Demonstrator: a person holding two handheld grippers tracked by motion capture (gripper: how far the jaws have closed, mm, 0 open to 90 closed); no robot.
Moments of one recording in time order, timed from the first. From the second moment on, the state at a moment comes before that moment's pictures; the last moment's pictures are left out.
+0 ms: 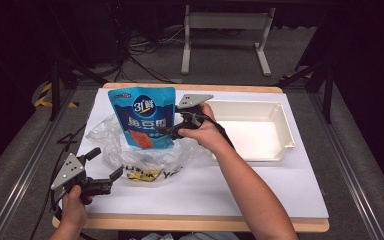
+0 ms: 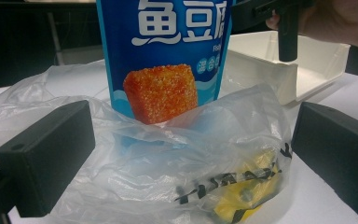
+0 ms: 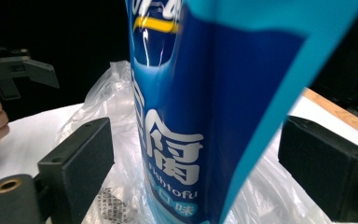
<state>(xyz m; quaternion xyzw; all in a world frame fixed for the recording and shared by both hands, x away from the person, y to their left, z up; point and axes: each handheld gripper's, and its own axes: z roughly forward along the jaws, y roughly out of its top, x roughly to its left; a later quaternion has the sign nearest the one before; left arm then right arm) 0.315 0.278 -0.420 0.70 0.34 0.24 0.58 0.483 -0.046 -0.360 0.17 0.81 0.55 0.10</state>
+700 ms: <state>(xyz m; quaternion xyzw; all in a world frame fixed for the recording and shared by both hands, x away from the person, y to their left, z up) 0.317 0.279 -0.421 0.70 0.34 0.23 0.59 0.486 -0.016 -0.385 0.14 0.82 0.54 0.11</state>
